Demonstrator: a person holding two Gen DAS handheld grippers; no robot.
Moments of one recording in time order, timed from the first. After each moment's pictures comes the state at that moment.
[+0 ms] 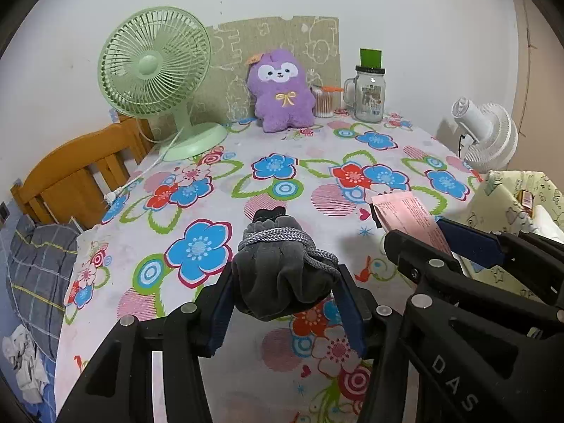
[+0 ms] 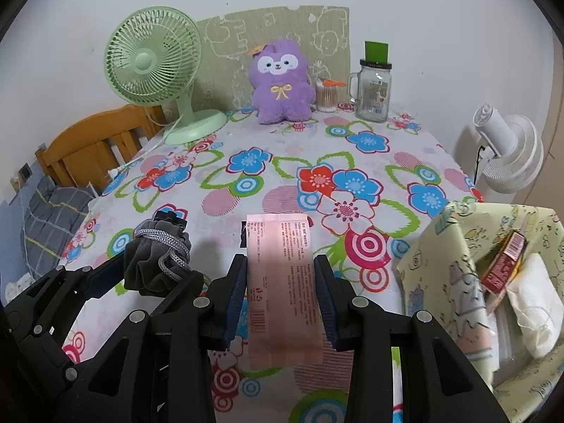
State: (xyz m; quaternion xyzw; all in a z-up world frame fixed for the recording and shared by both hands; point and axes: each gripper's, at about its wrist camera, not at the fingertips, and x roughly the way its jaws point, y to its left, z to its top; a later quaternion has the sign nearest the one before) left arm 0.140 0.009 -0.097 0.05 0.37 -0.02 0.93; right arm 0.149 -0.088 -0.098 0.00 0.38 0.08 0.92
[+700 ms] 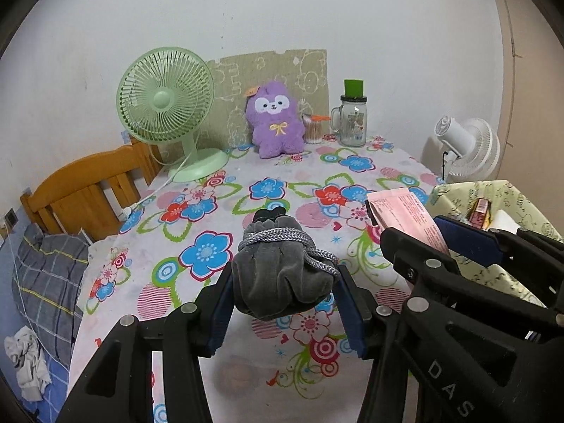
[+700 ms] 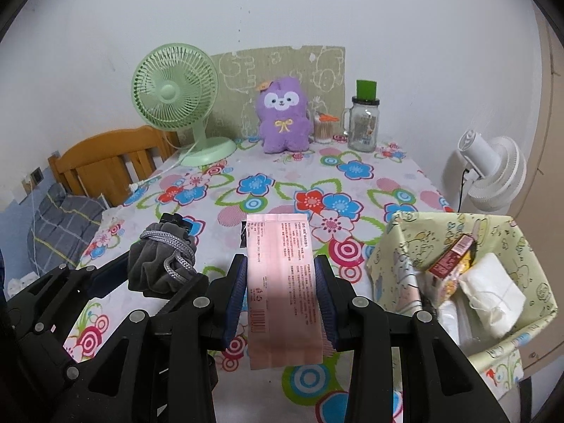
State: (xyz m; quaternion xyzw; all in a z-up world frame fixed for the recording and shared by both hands) left arm 0.080 -0.003 -0.060 0.05 0.33 -0.02 0.94; right arm 0.086 -0.102 -0.057 0.00 0.33 0.09 0.94
